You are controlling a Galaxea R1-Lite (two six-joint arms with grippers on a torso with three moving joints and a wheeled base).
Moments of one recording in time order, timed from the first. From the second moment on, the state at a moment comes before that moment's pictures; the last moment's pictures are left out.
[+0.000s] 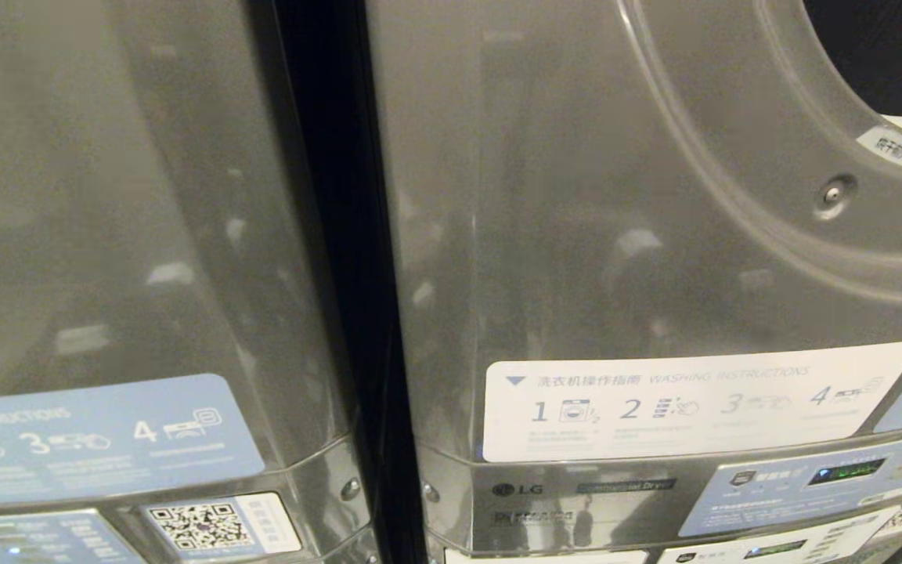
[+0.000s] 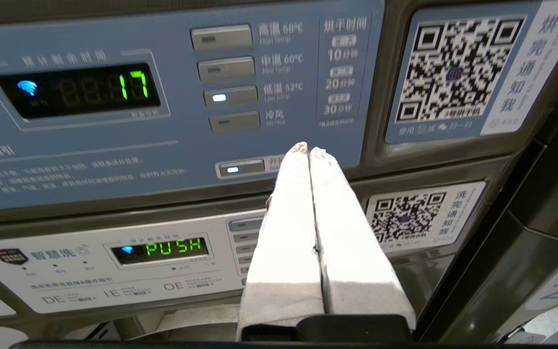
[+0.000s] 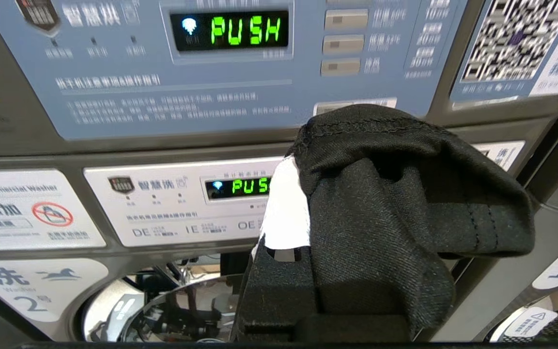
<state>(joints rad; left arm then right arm) 0.00 0.00 0.00 0.00 0.00 0.06 0.00 0.00 0.00 0.00 0.00 0.01</state>
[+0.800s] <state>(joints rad) 0.00 0.00 0.00 0.00 0.00 0.06 0.00 0.00 0.00 0.00 0.00 0.01</state>
